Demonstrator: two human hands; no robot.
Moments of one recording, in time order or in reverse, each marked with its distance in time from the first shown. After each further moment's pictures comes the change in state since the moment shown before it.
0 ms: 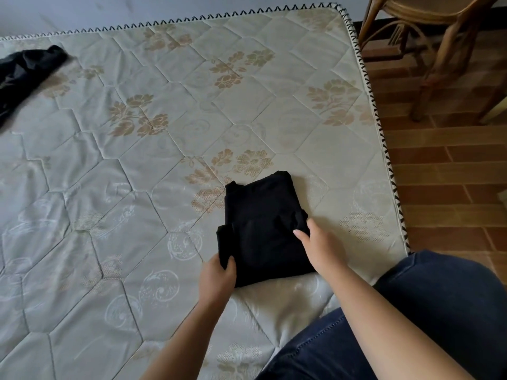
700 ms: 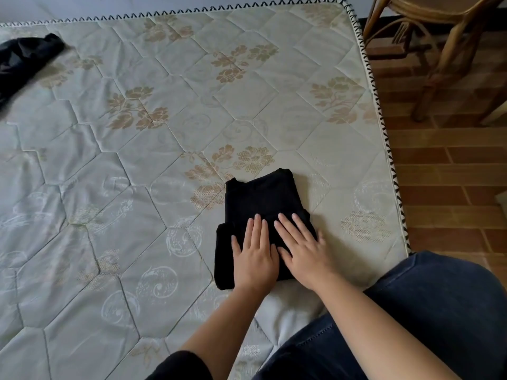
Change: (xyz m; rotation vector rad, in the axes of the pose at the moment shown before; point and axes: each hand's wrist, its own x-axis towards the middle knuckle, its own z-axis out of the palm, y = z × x) left_hand 0.007 0.021 0.062 0.568 -0.087 0.489; right_hand -0.007 0.002 0.035 -0.386 0.069 -0.483
